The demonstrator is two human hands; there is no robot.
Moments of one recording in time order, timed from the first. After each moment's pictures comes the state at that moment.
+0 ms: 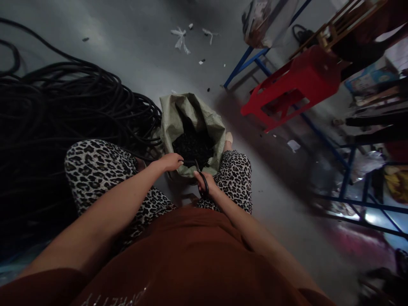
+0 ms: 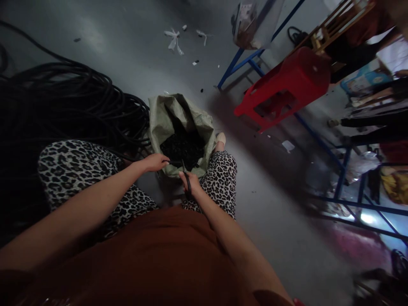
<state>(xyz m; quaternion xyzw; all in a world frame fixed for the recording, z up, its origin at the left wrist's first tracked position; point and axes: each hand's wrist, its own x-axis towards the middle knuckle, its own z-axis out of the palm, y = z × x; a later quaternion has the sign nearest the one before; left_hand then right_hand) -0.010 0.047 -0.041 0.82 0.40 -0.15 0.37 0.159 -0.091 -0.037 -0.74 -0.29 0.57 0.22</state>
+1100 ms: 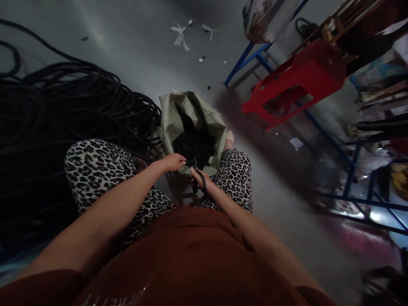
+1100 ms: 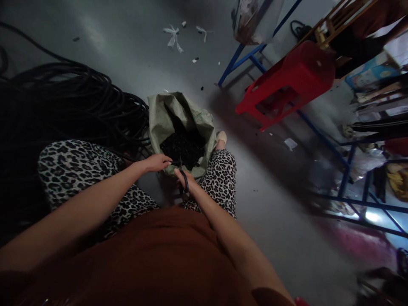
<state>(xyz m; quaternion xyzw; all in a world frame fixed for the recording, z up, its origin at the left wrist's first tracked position) -0.006 0.045 -0.046 0.82 0.37 -0.14 0.40 0.152 -0.083 -0.045 -0.70 -0.27 0.63 0.20</state>
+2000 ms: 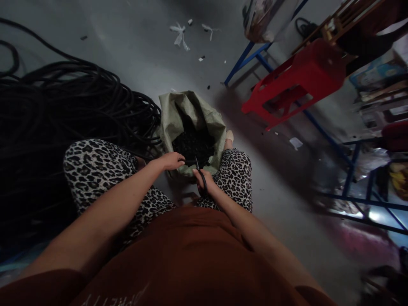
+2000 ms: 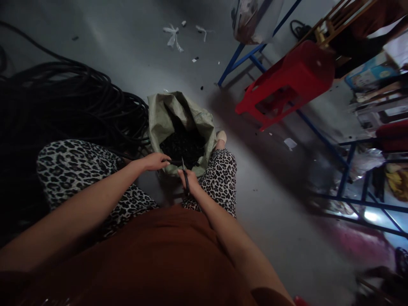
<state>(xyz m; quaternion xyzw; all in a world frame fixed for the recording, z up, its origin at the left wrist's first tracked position) -0.011 0.049 -0.046 0.82 0.38 -0.12 0.40 0.154 -0.084 -0.038 -0.75 -0.32 0.55 0.21</state>
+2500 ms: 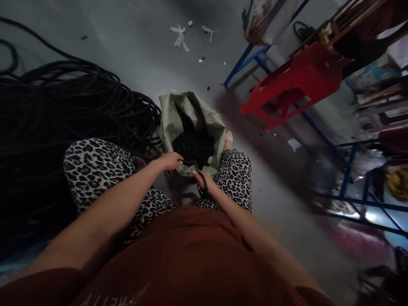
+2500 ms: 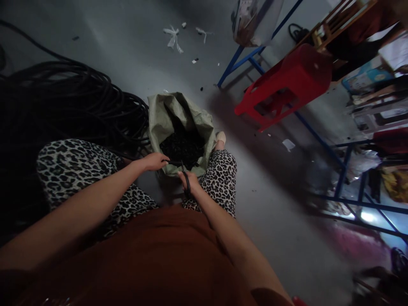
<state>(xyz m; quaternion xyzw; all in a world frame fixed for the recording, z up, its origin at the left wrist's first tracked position) -0.011 0.049 -0.041 0.83 0.39 -0.15 0.37 0.159 -0.087 -0.039 -0.74 -0.32 0.56 0.19</state>
